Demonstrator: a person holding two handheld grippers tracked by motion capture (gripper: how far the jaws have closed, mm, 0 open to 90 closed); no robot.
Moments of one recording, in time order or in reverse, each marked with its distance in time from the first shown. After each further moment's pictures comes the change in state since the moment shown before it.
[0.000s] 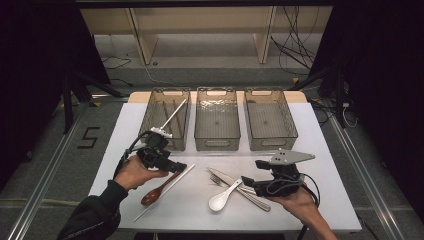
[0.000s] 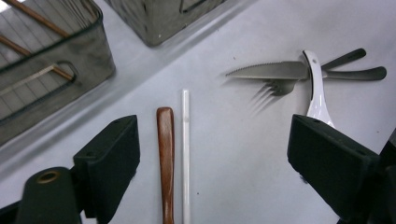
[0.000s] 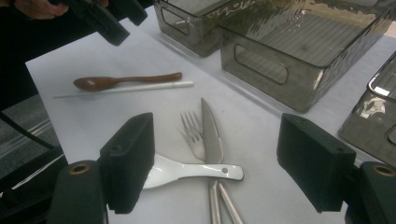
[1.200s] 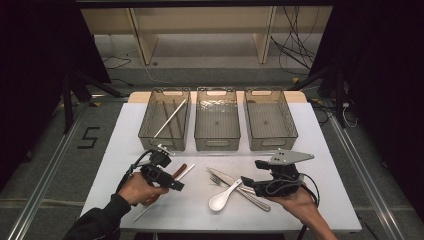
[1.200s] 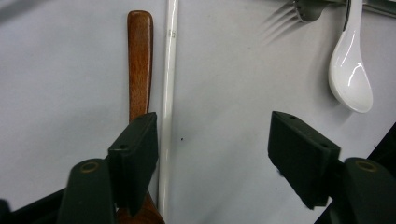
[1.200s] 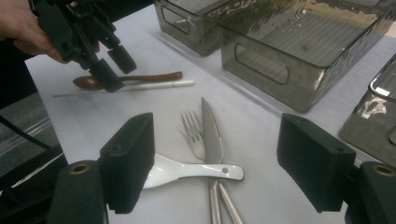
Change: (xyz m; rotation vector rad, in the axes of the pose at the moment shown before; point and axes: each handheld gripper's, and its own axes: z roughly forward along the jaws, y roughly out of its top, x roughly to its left) left arm -0.001 -0.034 0.035 0.184 -0.032 -0.096; right arm 0.000 0.000 0.001 0.005 0.000 -0.007
